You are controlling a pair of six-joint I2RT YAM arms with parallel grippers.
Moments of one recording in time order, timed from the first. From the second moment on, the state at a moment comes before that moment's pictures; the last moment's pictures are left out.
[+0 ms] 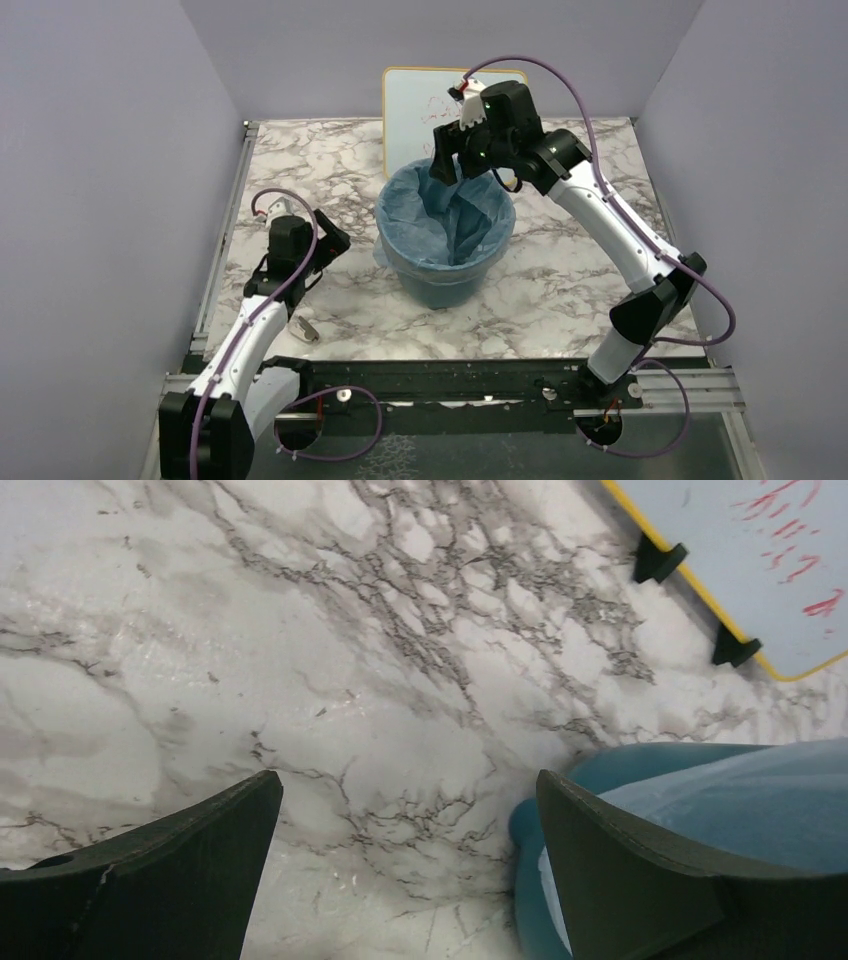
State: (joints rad) left arm -0.14 0.90 0.52 -0.18 -0.05 -0.73; right arm 0.64 1.67 1.88 -0.73 -0.14 0.12
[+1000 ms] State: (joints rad) left arm -0.12 1.04 0.48 -0.06 0.36 -0.73; right arm 0.85 1.77 1.78 -0.89 -0.08 0.04
